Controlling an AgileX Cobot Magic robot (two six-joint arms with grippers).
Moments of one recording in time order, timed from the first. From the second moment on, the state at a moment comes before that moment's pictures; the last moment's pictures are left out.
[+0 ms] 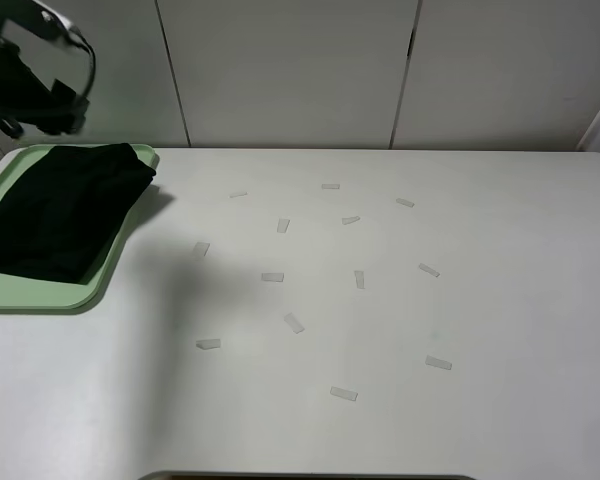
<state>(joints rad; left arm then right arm) -0.04 1.41 -0.84 -0.10 -0.14 0.60 0.37 -0.01 -0.49 0.01 1.03 -0.08</state>
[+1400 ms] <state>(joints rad) -0.04 0.00 -0.55 0.24 0.98 -0.05 0.37 -0.01 -0.49 0.01 1.03 -0.08</state>
